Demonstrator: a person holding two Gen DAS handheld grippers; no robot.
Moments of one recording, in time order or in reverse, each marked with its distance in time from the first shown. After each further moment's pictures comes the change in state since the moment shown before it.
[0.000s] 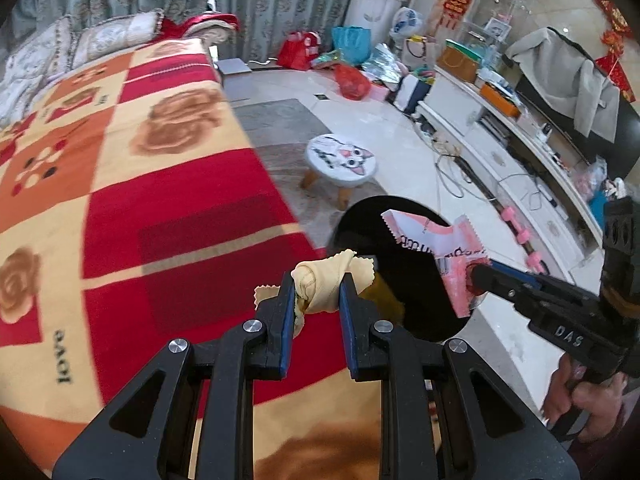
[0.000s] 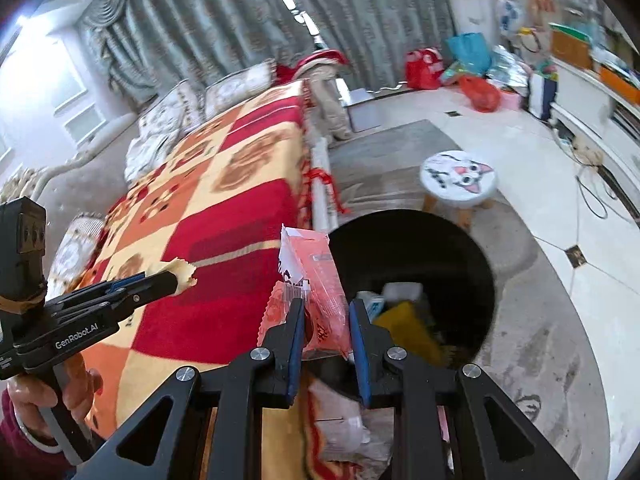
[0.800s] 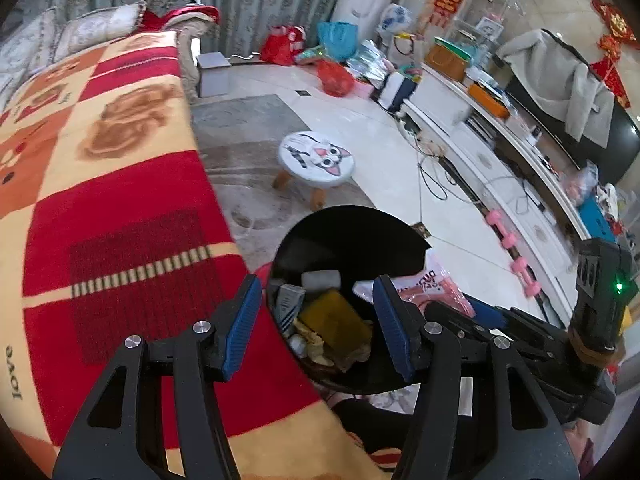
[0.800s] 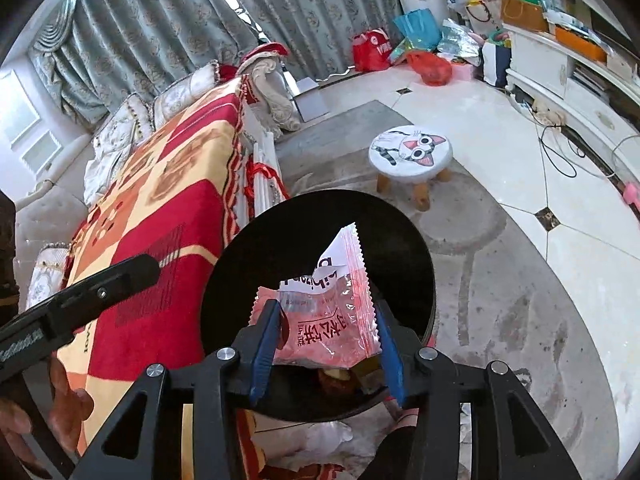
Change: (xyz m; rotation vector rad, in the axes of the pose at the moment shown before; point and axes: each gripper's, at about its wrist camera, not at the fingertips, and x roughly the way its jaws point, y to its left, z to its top) left arm 0.041 -0.034 0.017 -0.019 0.005 -0.050; right arm 0.024 -0.044 -0.007 0.101 0.034 -0.085
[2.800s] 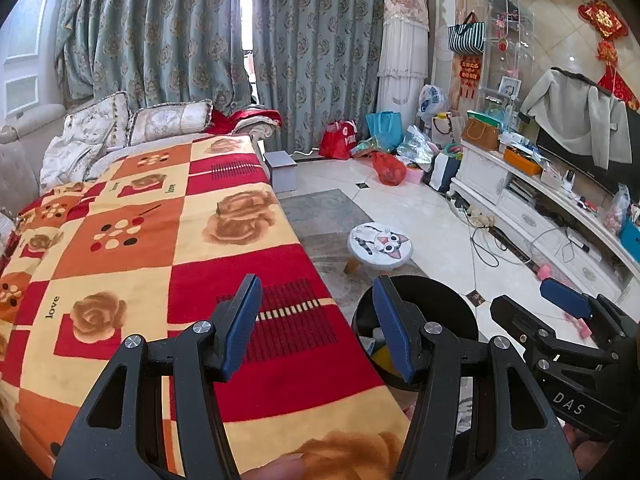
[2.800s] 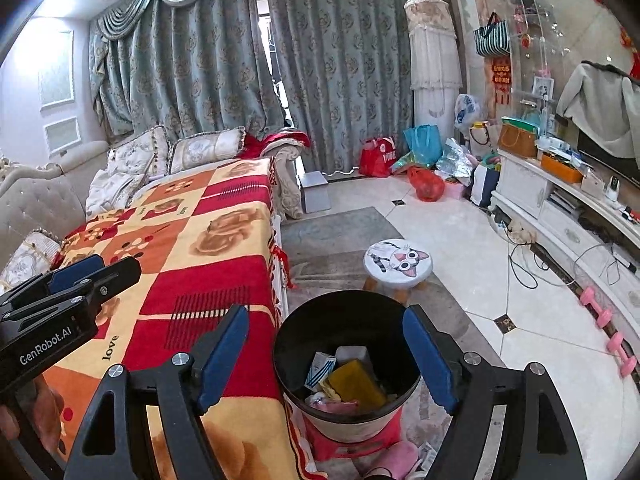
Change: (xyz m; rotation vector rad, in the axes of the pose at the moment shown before) left arm -0.145 0.005 -0.039 0.055 -0.356 0.253; right arm -0.117 0.109 -0.022 -0.204 -0.346 -0.147
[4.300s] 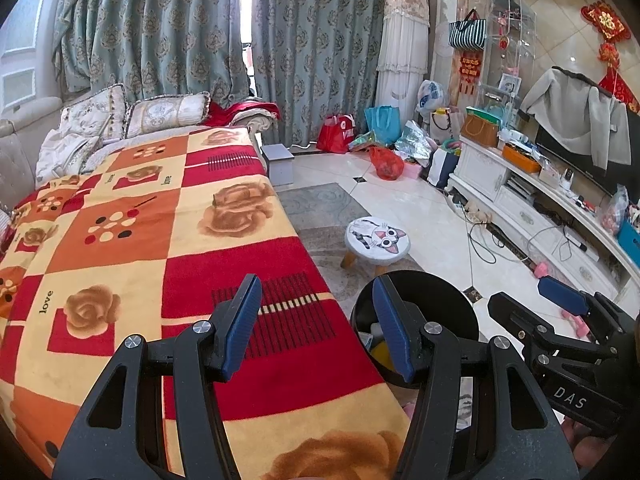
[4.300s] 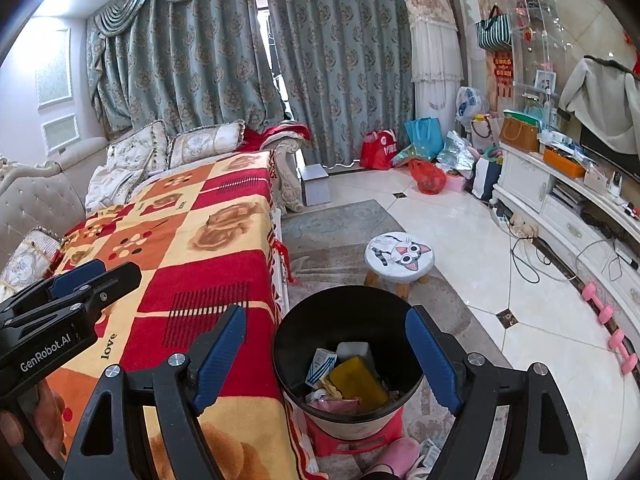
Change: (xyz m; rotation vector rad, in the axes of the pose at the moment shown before) left arm 0.008 -0.004 -0.007 -0.009 0.018 -0.011; right arm 0.007 -0.002 -0.002 0.006 0.024 0.005
